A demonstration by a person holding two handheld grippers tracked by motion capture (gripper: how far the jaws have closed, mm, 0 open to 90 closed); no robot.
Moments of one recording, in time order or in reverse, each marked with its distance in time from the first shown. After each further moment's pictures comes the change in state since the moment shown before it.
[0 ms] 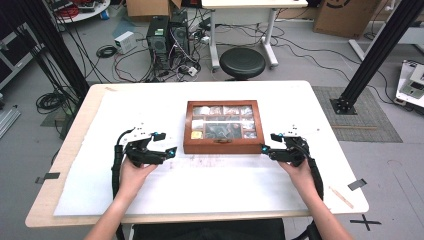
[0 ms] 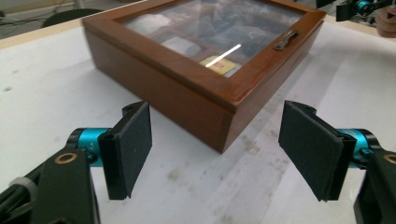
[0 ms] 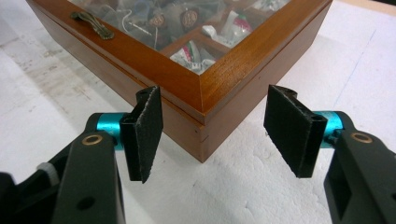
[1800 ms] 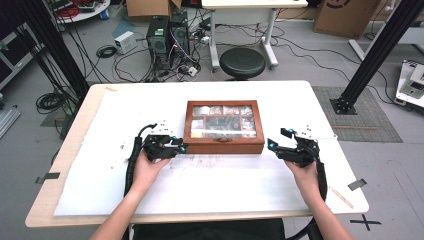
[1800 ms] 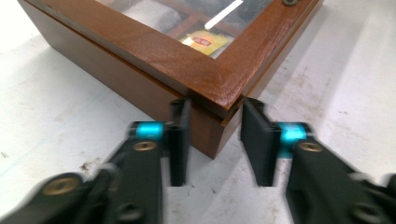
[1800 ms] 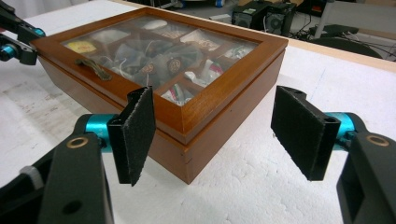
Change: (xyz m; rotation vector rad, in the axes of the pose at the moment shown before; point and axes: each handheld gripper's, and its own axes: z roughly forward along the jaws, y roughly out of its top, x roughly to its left) left arm -0.008 0.017 0.037 0.205 -0.002 0.064; right arm 0.000 -0.002 -0.026 -0.170 -0.066 0.029
